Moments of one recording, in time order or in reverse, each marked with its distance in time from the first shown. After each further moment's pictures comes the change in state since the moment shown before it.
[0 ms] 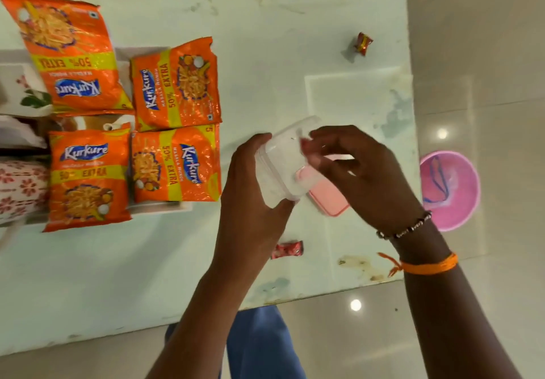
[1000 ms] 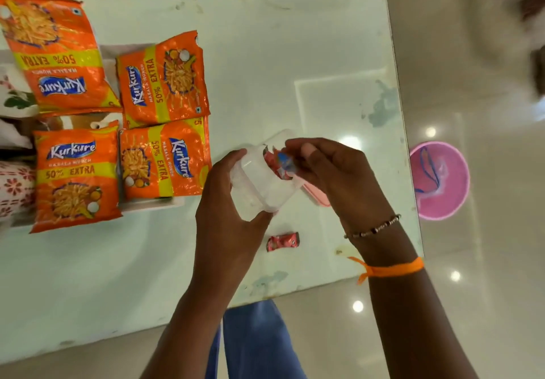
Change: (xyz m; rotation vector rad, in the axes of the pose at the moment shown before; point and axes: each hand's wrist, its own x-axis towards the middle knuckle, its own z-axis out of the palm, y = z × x) left_hand -0.033 -0.018 -0.017 0.100 0.028 -0.017; right_hand -0.027 -0.002 0.028 0.388 0.045 0.268
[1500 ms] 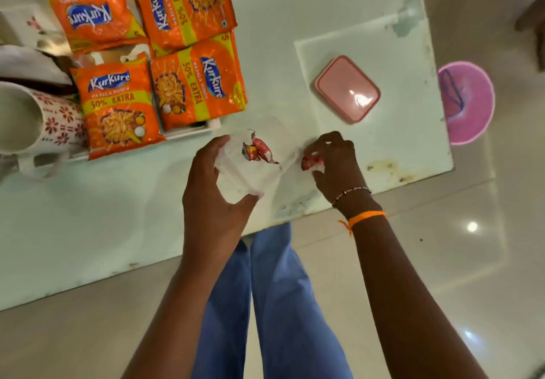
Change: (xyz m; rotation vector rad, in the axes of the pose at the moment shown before) left_hand -0.076 -0.061 -0.075 0.121 -0.037 -0.026; right_hand -0.057 0.122 0.051 -0.959 0.082 0.005
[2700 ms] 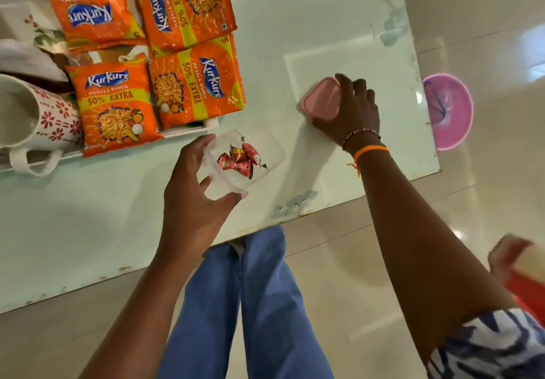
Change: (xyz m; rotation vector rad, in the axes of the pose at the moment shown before) left_hand 0.007 -0.019 -0.016 -0.161 -0.095 -0.028; right_hand 0.080 0.023 -0.032 -0.073 0.229 0.116
